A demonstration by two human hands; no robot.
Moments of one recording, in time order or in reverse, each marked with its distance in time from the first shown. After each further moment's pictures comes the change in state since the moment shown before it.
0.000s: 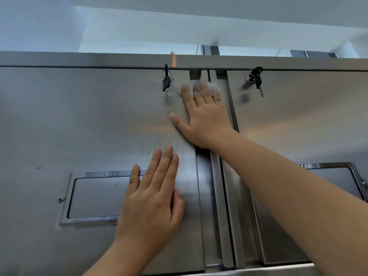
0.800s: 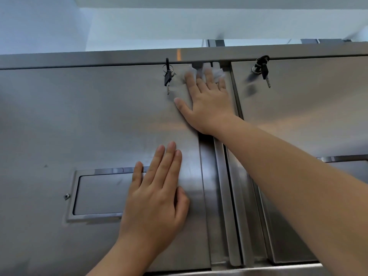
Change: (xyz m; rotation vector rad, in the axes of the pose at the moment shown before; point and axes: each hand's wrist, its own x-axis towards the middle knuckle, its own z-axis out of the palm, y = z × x) left_hand -0.001 -0.001 0.003 0.025 0.002 -0.001; right_hand 0.018 0.002 -0.002 0.052 0.025 0.031
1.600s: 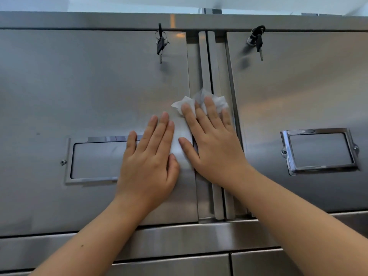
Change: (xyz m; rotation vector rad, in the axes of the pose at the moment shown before) left_hand 0.000 0.001 -0.001 0.030 -0.009 0.008; right_hand -0.134 -0.015 0.008 0.065 -0.003 -0.103
